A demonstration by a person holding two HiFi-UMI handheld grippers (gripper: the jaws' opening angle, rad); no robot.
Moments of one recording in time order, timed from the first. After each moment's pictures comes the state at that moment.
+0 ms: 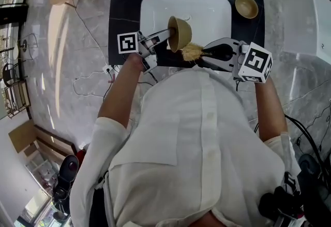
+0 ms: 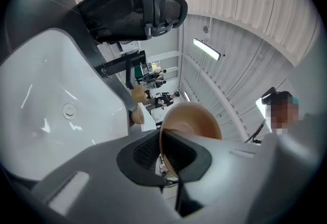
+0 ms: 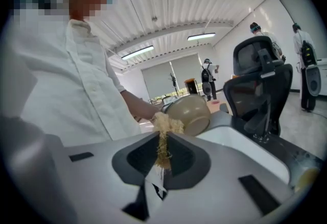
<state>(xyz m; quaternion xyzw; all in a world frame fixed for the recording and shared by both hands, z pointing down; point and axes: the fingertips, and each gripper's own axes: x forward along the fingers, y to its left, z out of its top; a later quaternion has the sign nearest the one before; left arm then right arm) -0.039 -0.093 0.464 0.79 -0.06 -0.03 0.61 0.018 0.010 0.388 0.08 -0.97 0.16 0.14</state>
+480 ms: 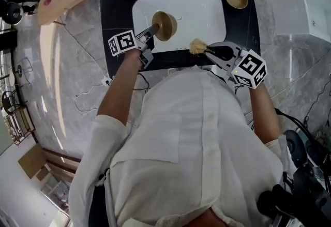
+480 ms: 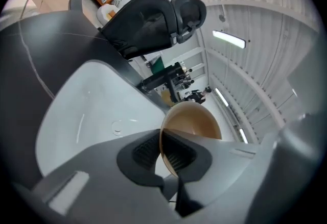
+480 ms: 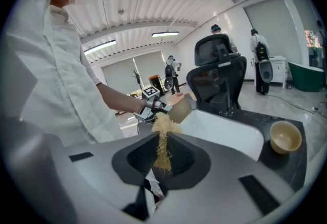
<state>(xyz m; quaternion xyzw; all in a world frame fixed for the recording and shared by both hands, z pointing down) -0.092 -0.156 0.543 0.79 -0.21 0.08 0.57 0.029 0.004 0.440 0.29 -0.91 0.22 0.18</state>
